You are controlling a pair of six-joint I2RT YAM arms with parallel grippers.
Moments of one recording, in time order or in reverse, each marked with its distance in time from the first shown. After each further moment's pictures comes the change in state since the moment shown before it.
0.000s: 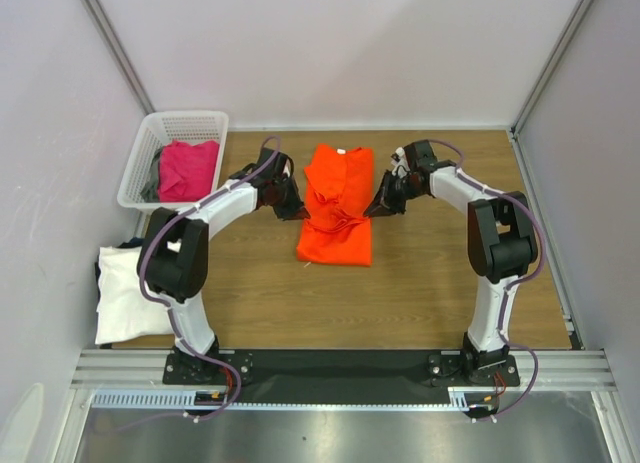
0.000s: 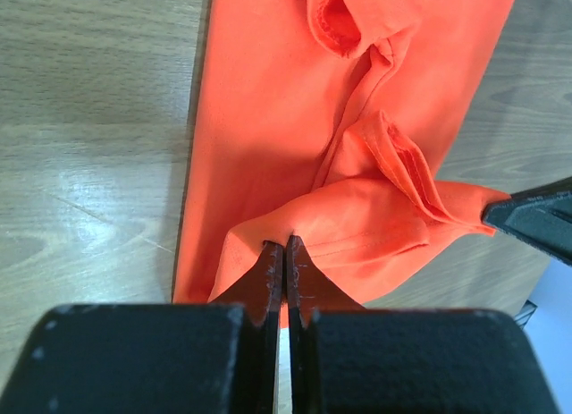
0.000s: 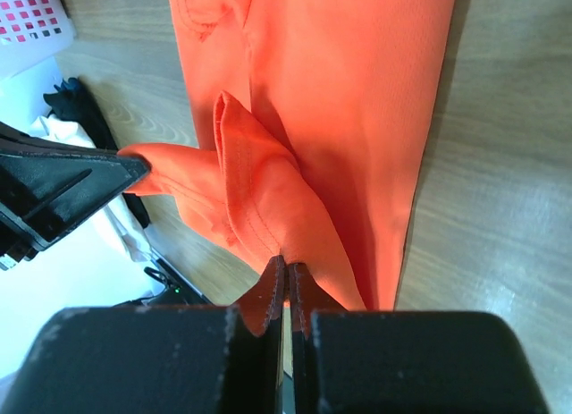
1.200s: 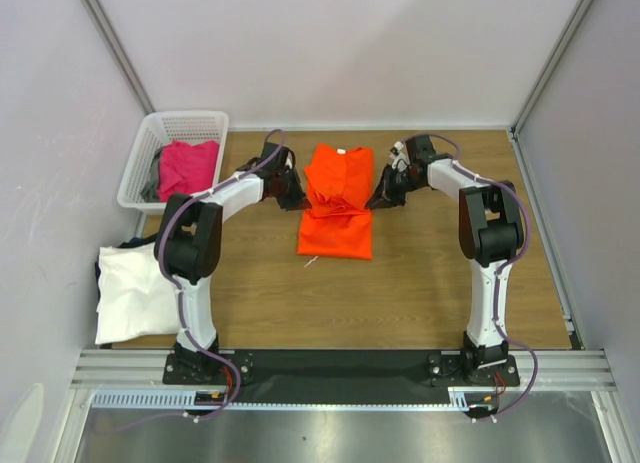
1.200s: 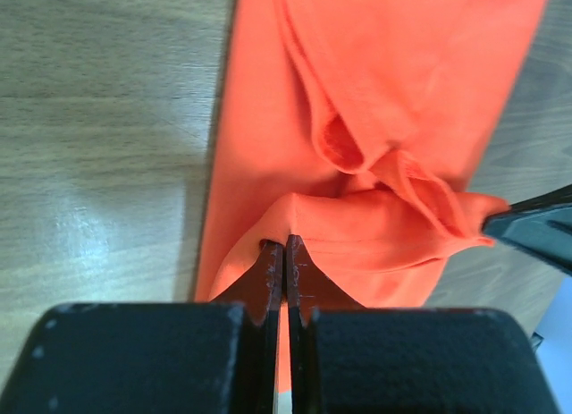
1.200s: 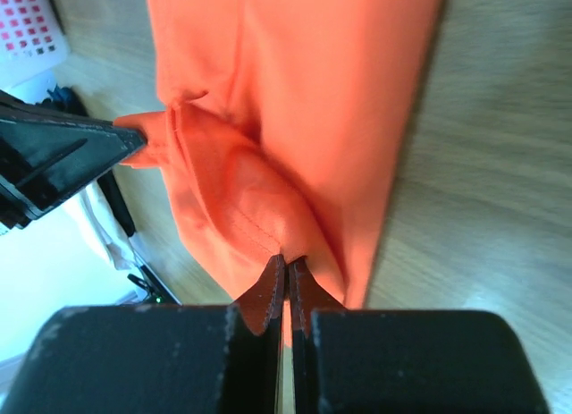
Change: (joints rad) left arm 0.037 0.171 0.123 0.082 0.014 0.035; right arm -0.041 0.185 0.175 -0.016 -0.057 -0.109
